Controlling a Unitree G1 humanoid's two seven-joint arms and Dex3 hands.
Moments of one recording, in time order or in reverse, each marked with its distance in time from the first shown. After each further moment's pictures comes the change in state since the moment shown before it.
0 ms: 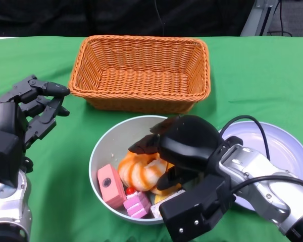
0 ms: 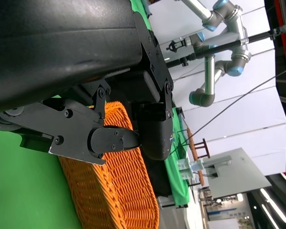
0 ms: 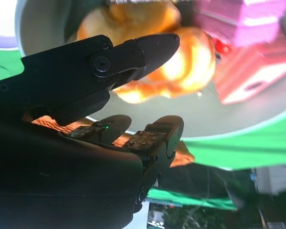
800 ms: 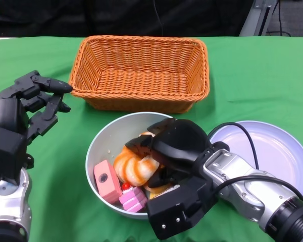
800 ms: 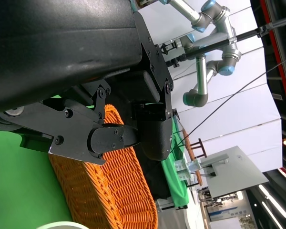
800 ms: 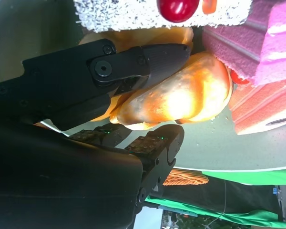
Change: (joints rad) left arm 0.000 0.003 -0.020 -0.038 0.042 -0.012 0.036; right arm -0.083 0.097 0.092 0.262 -0.042 0.073 -0.191
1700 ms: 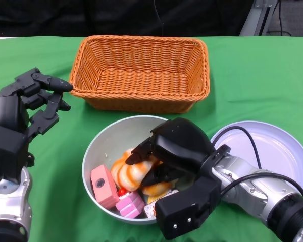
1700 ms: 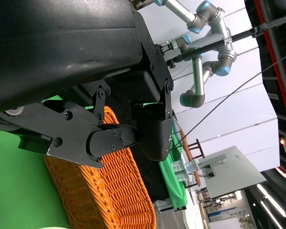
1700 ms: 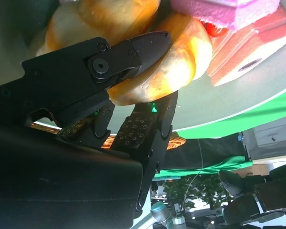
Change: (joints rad) left arm 0.000 0.000 -0.002 -0.010 0.019 0.000 0.016; right arm -0.042 0.013 -0.023 0.196 0.143 -0.286 -0.275
